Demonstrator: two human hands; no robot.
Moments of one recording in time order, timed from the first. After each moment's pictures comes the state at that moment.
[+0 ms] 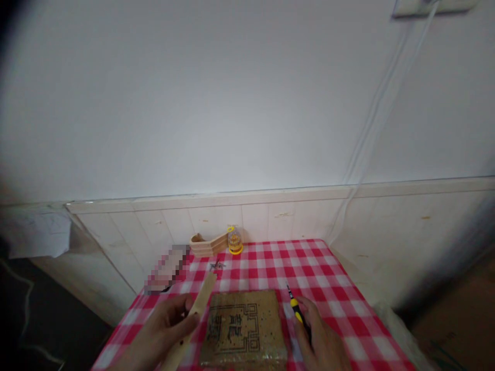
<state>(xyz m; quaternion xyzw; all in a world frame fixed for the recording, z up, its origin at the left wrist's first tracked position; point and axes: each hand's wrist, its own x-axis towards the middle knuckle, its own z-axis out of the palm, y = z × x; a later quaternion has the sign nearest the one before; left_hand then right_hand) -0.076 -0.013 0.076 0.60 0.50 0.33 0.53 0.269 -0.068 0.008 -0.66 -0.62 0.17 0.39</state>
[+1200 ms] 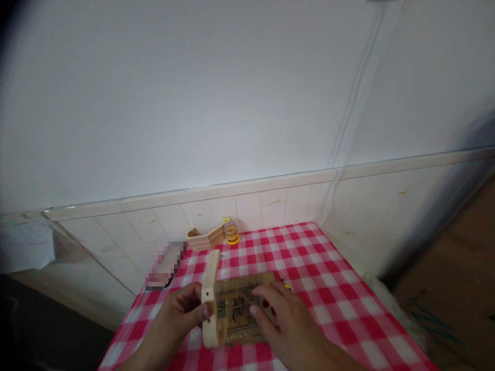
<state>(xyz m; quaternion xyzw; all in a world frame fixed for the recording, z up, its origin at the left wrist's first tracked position) -0.052 -0.020 0.091 0.52 0.41 0.41 0.63 0.191 -0.078 0.101 -0.57 -0.71 0.24 0.33</state>
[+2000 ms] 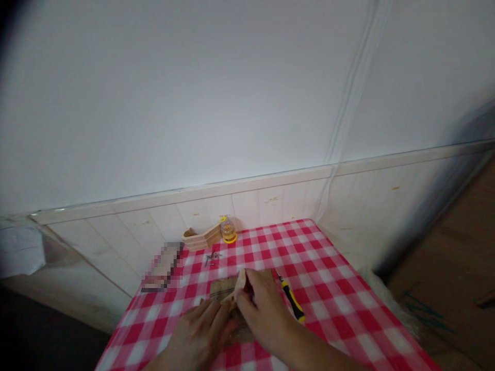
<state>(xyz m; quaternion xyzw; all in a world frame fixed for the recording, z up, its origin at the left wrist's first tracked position) -0.033 -0.032 0.066 0.93 0.23 0.27 -0.13 0.155 -0.052 0.103 -0.59 -0.66 0.26 0.38</state>
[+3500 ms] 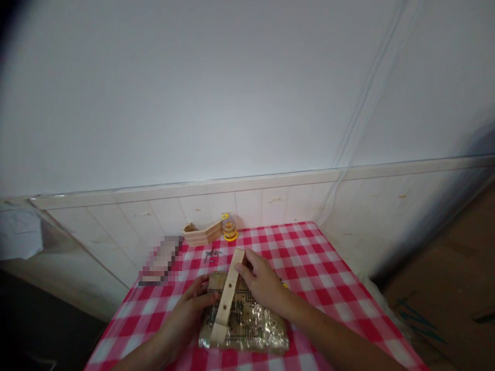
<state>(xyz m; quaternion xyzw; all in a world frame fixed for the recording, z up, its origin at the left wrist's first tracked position) -0.033 -0.010 0.047 0.32 0.39 0.42 0.75 0.171 0.009 0.076 -0.50 -0.66 0.39 0.42</state>
